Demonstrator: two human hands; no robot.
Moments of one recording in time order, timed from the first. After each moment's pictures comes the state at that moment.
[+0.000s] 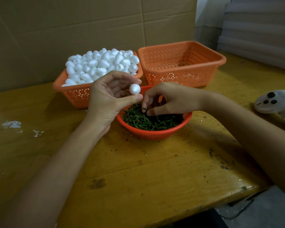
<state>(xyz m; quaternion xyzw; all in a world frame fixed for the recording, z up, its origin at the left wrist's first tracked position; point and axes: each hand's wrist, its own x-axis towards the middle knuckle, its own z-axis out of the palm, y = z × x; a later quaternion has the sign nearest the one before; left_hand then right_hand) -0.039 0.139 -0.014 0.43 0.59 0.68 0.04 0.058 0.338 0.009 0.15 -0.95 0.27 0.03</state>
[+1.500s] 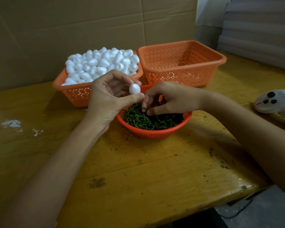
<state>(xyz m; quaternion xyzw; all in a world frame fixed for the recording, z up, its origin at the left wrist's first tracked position) -0.036 0.139 -0.012 0.43 0.59 0.68 0.04 0.059 0.337 0.010 0.15 -0.95 0.27 0.03</state>
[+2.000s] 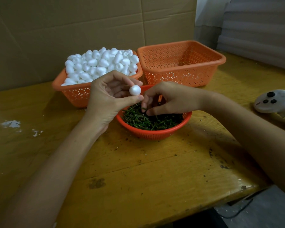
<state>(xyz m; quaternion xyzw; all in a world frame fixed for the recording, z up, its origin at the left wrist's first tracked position) -0.037 0.138 -0.012 0.45 0.59 0.67 0.04 0.059 0.337 0.010 0.15 -0.95 0.27 0.03</state>
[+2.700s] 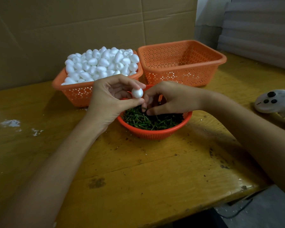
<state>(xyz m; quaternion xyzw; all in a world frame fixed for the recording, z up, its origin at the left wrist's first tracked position) -0.039 0.139 -0.015 0.47 0.61 0.63 0.05 0.060 0.336 0.012 0.16 -0.95 0.26 0.03</state>
